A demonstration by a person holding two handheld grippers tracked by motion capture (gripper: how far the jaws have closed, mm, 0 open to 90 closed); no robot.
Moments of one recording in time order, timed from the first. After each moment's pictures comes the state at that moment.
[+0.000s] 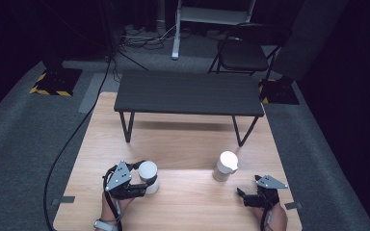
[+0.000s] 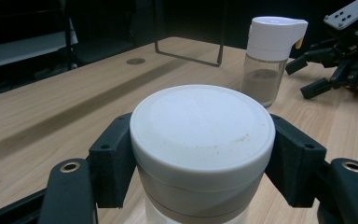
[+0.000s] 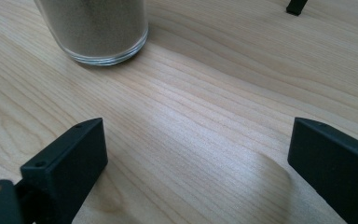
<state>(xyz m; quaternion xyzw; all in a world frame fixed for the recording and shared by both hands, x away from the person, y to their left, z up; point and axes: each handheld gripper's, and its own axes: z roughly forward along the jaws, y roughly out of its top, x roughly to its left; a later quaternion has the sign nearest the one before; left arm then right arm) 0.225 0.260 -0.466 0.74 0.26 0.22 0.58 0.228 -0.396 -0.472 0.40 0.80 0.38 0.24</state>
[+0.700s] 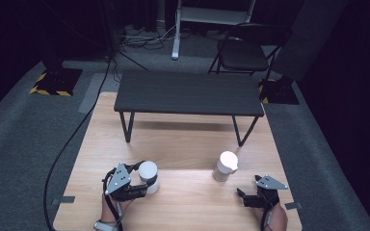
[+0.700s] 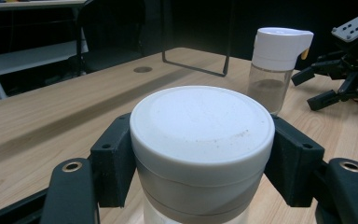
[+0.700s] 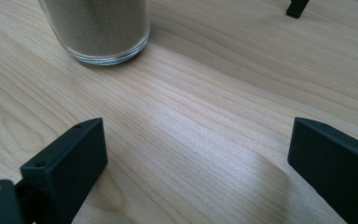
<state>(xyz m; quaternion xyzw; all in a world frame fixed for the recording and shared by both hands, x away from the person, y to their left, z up) 0.214 0.255 -0.481 0.72 0.27 0.23 0.60 0.226 -0.395 -0.473 0.40 0.80 0.38 0.25</state>
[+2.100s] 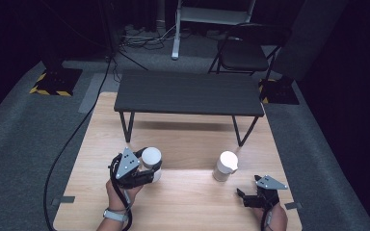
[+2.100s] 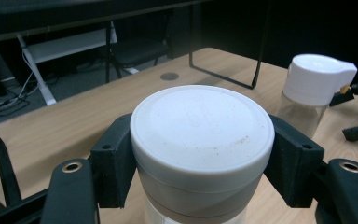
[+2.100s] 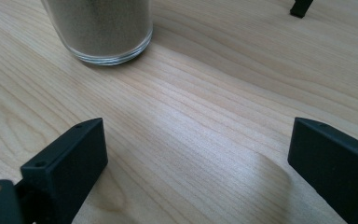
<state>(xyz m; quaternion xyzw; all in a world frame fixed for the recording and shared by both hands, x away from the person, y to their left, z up) 0.225 0.216 -0.402 0.73 0.32 0.27 0.55 0.229 -0.398 -0.472 0.40 0.80 0.38 0.24</state>
